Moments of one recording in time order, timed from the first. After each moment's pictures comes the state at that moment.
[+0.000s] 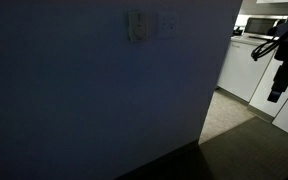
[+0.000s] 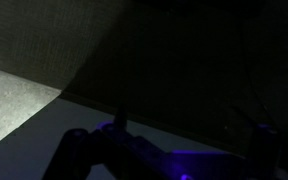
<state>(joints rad) 0.12 -0.49 0.05 -2.56 0.06 2.02 -0.16</state>
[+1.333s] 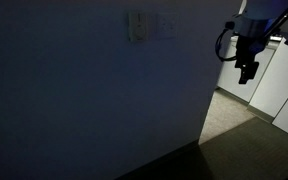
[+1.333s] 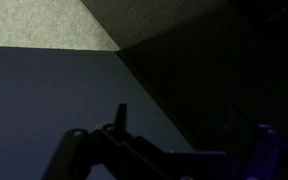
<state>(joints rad) 0.14 -0.23 0.13 -2.30 -0.33 2.09 -0.35</state>
